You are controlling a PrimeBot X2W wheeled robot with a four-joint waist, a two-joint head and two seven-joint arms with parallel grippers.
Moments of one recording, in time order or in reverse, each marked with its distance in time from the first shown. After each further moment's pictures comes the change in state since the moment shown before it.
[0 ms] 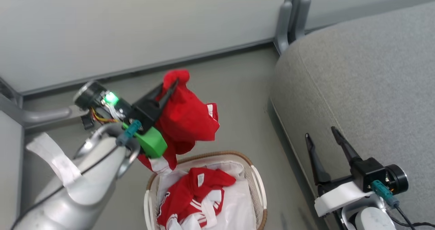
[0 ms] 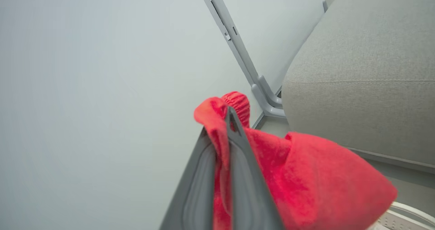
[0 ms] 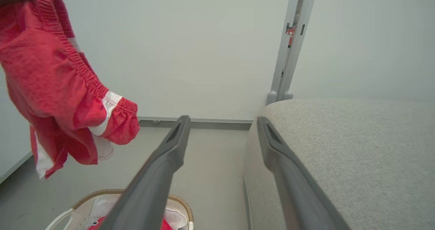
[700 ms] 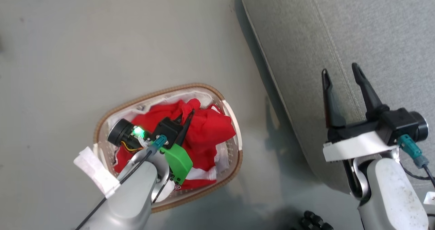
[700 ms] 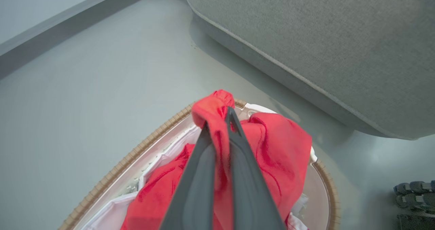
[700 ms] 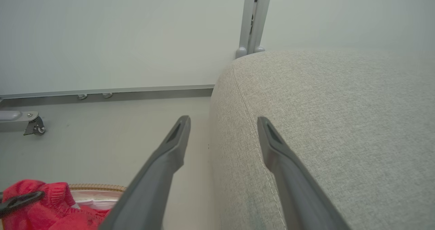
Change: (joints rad) left arm 0.070 -0.236 0.078 0.295 -0.033 0.000 0.000; right arm -0.214 0.001 -0.053 -0.077 0.051 0.000 0.000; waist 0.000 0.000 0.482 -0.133
